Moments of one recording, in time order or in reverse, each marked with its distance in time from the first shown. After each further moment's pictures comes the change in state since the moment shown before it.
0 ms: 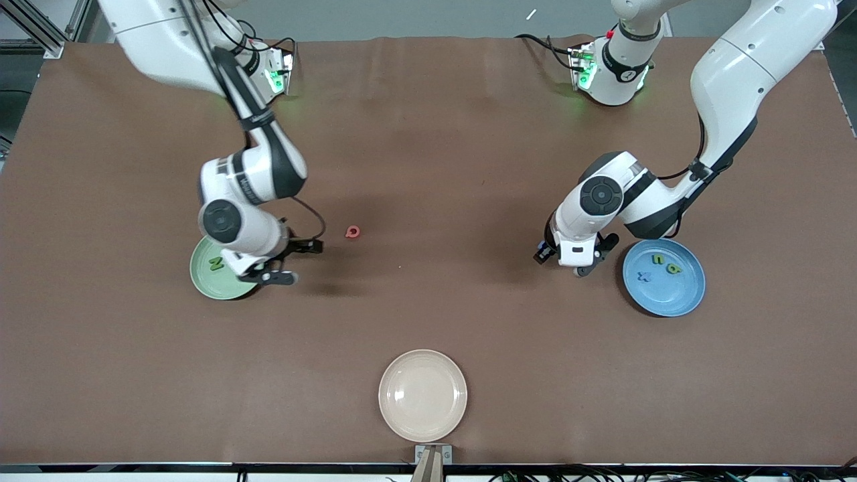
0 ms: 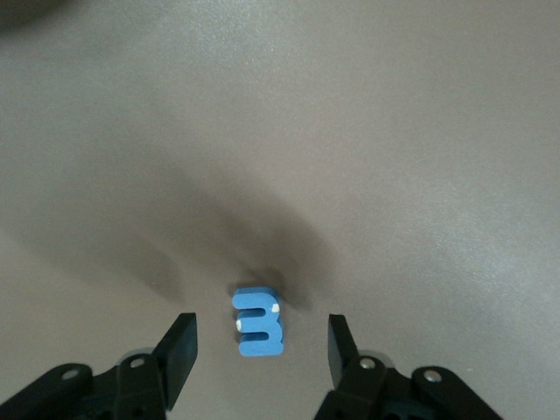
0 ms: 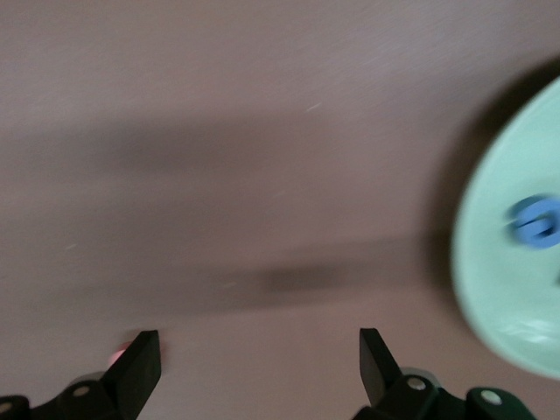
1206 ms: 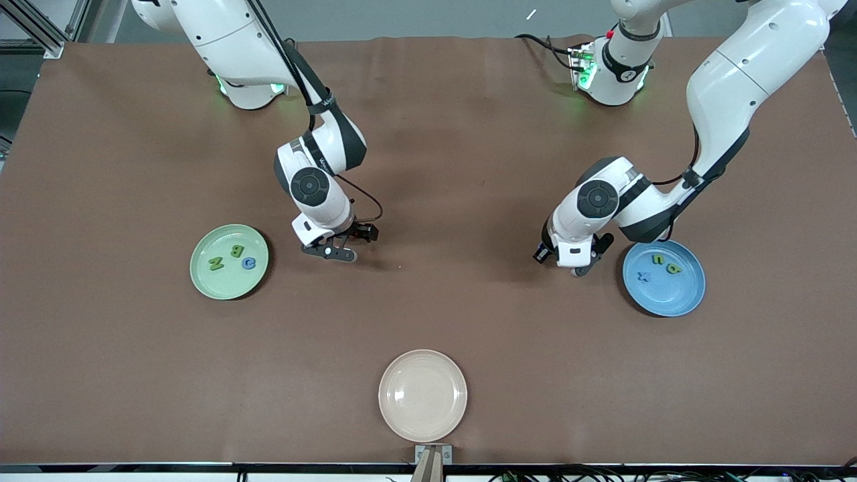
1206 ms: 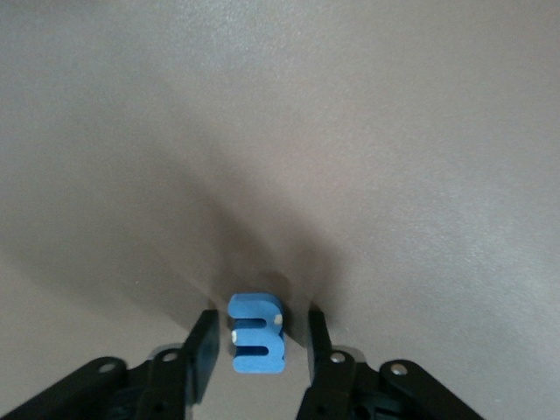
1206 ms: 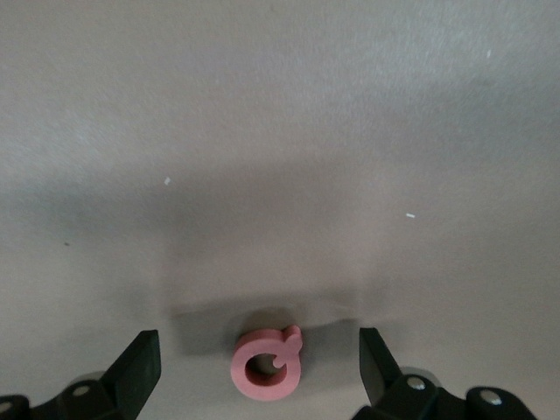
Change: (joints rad) left arm -0.033 0.043 0.043 -0.004 0.032 0.042 -0.080; right arm 0.196 0.077 -0.003 -0.106 0.001 0.287 0.273
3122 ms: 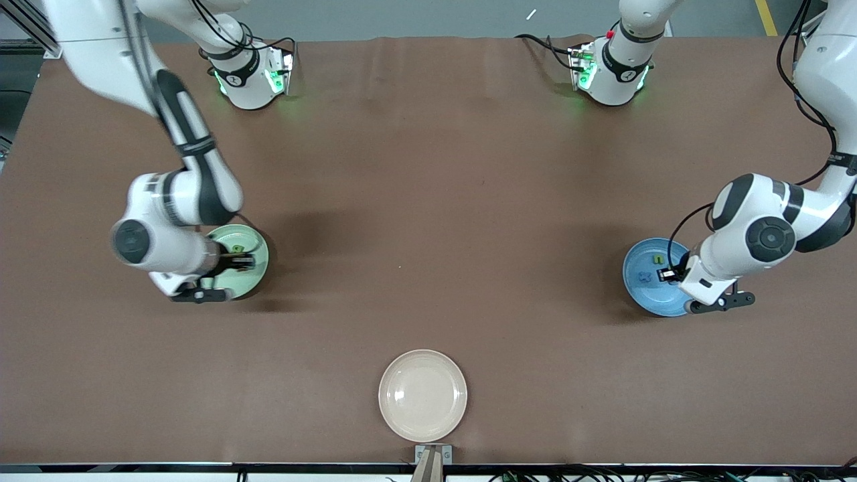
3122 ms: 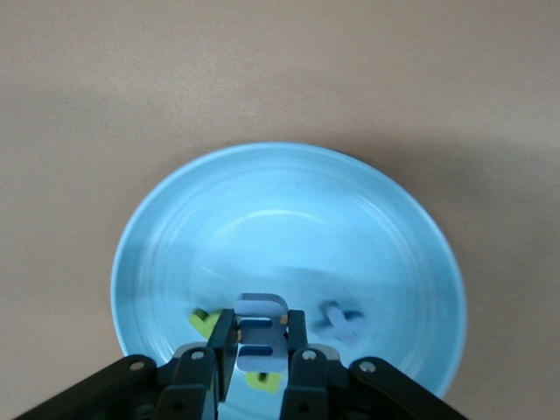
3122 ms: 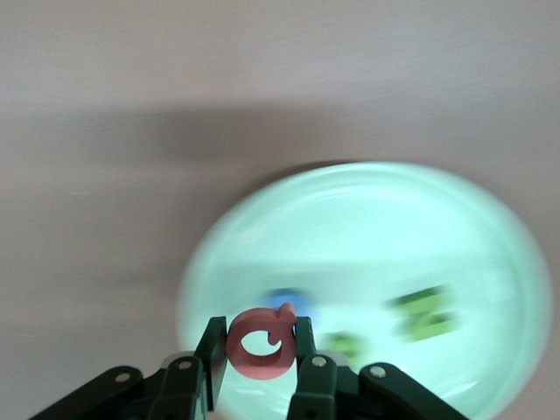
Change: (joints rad) left arm 0.389 -0.020 -0.004 0.198 0.011 -0.240 1.145; right arm -0.505 -0.059 -0.056 0.121 0.000 -0.297 -0.763
